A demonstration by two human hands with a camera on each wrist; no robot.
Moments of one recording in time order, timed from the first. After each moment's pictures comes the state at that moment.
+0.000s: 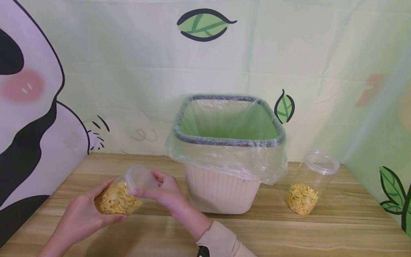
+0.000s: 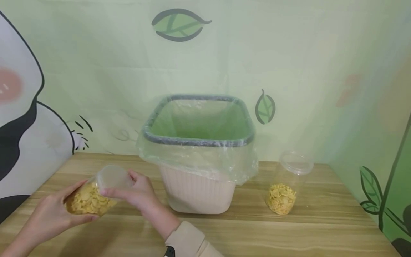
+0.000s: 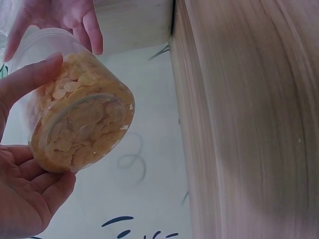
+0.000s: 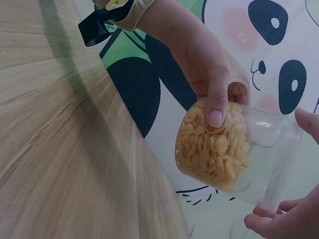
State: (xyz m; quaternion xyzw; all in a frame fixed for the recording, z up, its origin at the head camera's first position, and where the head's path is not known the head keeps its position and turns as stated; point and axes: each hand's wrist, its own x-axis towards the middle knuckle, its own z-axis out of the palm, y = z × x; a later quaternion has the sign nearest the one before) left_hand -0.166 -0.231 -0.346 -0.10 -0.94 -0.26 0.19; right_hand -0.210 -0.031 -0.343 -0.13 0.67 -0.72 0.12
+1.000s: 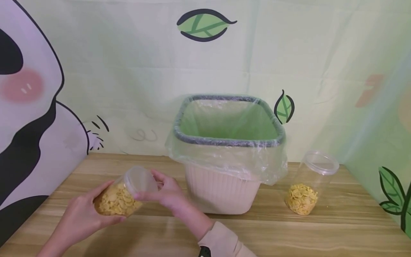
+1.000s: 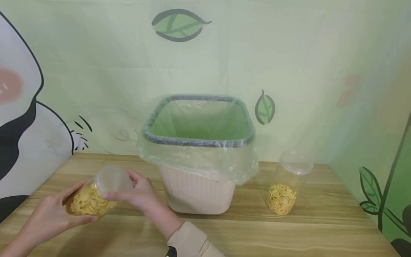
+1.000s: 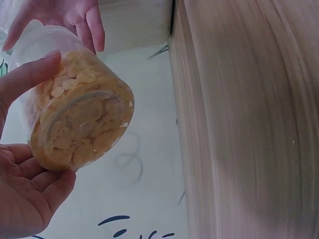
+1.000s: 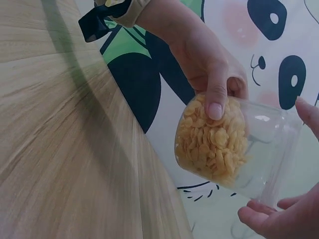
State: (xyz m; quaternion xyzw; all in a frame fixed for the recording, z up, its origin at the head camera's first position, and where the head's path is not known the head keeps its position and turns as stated) left_hand -0.167 -0.232 -0.348 -0.10 -0.95 -0.26 0.16; right_hand -0.214 -0.027 -0.349 -0.15 0.66 -0.72 0.15
